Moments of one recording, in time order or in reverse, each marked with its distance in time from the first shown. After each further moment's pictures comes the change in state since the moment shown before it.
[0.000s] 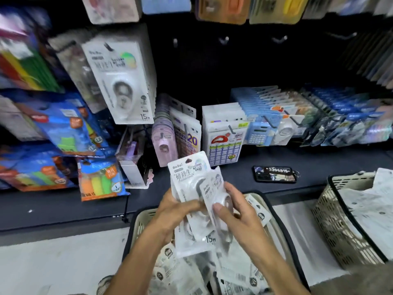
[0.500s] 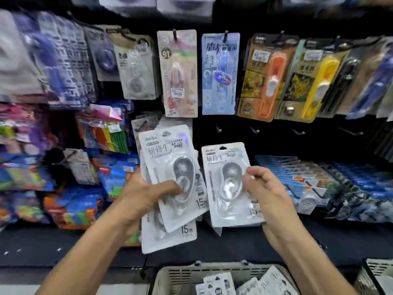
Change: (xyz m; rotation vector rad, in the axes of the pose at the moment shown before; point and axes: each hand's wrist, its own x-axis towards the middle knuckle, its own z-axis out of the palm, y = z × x) left_hand -0.073 0.198 -0.077 0.036 0.151 0.441; right_hand 0.036 -0.184 0.049 0.065 0.092 -0.376
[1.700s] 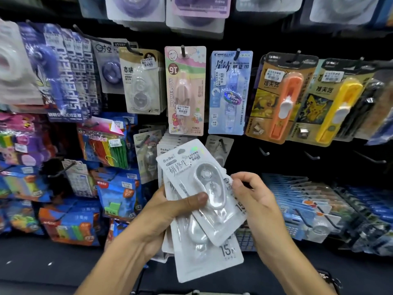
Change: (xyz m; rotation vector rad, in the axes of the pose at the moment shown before) left_hand 0.028 0.000 0.029 -0.266 -0.171 -0.144; right_hand 0.026 -0.025 0.032 0.061 -0.171 -0.043
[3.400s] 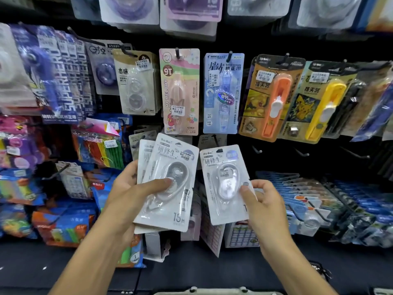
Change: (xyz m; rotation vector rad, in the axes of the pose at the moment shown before) left_hand -0.011 0.027 -0.023 0.090 0.264 0.265; right_hand 0.003 0.018 -0.020 -0.314 0.337 0.016
